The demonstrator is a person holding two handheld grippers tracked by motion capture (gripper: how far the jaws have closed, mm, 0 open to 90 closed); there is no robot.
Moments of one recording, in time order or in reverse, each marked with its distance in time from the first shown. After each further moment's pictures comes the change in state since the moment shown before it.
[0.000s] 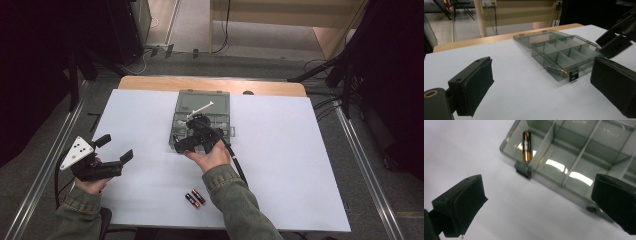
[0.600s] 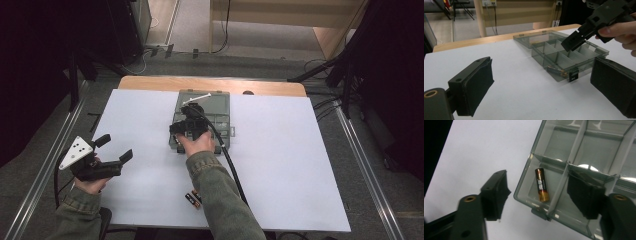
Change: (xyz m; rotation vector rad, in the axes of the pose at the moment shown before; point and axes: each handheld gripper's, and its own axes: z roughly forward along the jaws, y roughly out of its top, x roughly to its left) left arm 0.001 0.000 -0.001 0.000 -0.002 -0.002; right arm -0.002 0.043 0.030 -0.083 0.128 0.194
